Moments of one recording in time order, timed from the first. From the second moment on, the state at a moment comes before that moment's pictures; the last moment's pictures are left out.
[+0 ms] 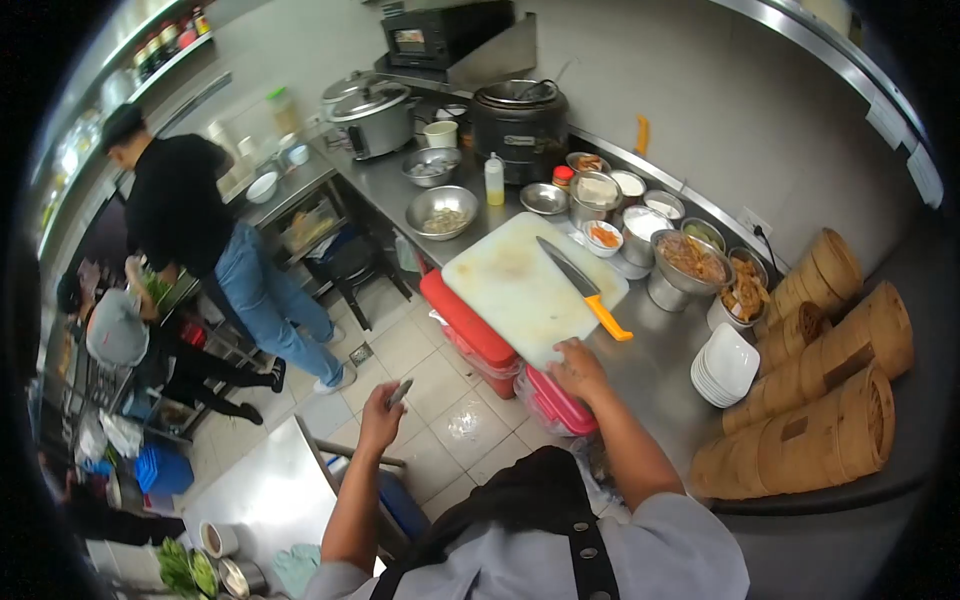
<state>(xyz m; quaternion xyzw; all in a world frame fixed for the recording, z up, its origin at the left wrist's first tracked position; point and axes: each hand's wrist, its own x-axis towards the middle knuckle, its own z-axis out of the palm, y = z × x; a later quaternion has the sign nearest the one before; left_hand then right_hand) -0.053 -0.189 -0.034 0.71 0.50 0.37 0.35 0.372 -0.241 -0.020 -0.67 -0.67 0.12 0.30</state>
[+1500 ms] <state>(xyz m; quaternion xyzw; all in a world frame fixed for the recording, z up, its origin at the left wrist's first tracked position) 0.213 0.092 -0.055 0.91 0.20 0.24 0.27 0.363 -0.135 0.032 -0.77 -0.57 0.28 0.07</state>
